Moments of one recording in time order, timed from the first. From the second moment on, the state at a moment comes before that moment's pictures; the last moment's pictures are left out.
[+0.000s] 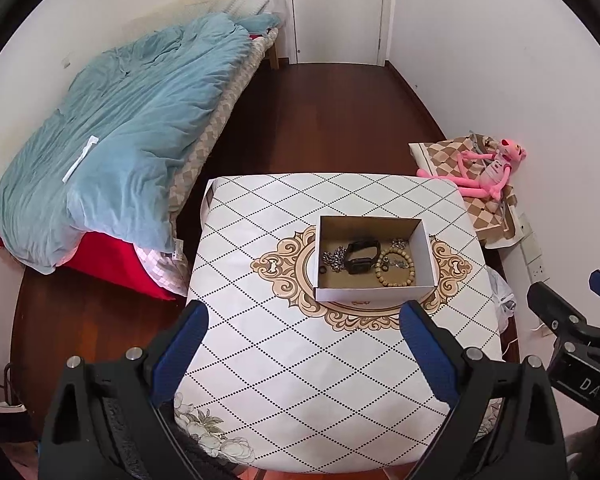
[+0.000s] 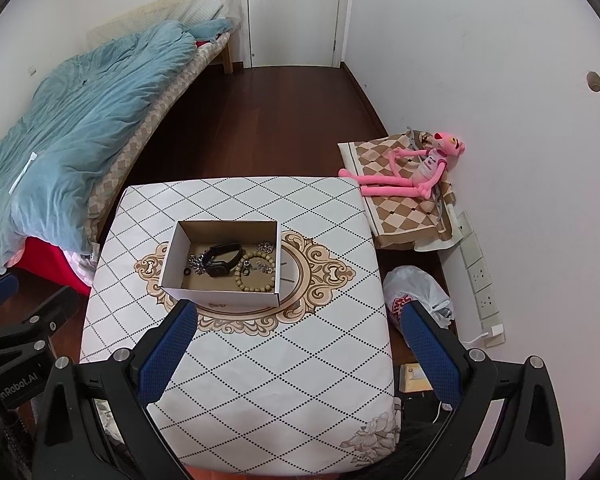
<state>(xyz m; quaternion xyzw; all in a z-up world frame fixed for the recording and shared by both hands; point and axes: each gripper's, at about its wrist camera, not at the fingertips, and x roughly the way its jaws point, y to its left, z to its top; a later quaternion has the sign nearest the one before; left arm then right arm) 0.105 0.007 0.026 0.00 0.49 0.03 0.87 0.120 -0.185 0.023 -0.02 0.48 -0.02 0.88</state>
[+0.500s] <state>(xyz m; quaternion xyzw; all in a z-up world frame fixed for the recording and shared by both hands) 0.105 0.011 0.026 0.00 0.49 0.03 0.87 0.120 -0.185 0.020 -0.02 0.48 -0.02 0.87</state>
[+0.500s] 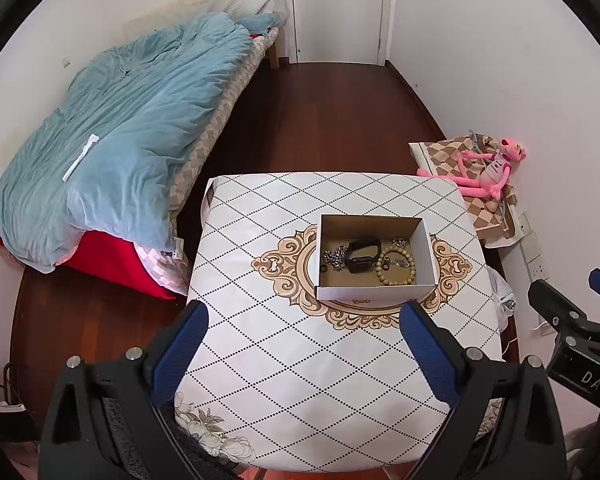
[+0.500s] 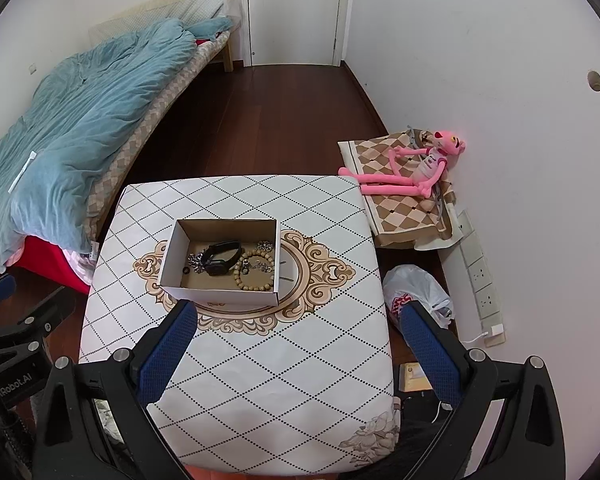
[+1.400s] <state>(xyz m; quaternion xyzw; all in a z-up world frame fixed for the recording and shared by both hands) 0.103 0.007 0.029 0.00 0.48 0.03 0.87 0.121 -0.186 0.019 -0.02 0.49 -0.02 0.87</state>
